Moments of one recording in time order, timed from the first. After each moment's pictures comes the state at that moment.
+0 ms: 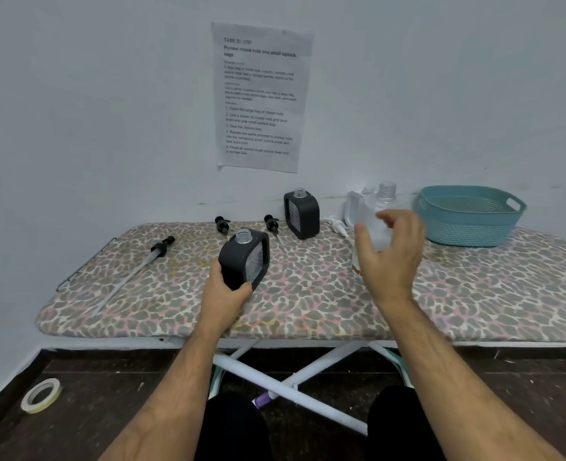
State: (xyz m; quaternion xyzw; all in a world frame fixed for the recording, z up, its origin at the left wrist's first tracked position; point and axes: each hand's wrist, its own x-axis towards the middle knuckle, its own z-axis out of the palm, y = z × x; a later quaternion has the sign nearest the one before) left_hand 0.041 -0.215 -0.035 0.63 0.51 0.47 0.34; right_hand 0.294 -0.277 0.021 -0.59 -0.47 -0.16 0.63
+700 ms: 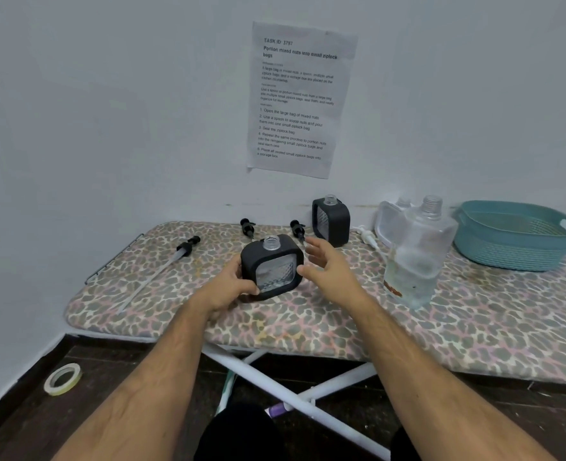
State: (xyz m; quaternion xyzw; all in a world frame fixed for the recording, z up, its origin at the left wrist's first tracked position) left_hand -0.001 -0.163 -0.013 0.59 0.46 0.35 0.56; right_hand 0.223 -0.206 0.000 -0.54 -0.59 0.39 0.46
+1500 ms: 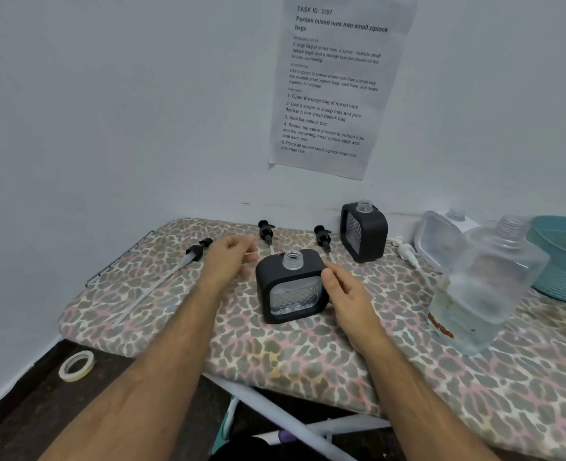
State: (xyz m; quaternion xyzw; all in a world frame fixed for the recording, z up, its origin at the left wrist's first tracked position) left_hand -0.010 -0.084 -0.006 0.50 0.57 0.49 0.42; right_hand 0.210 -0.164 -0.046 -0.48 -0.55 0.43 0.53
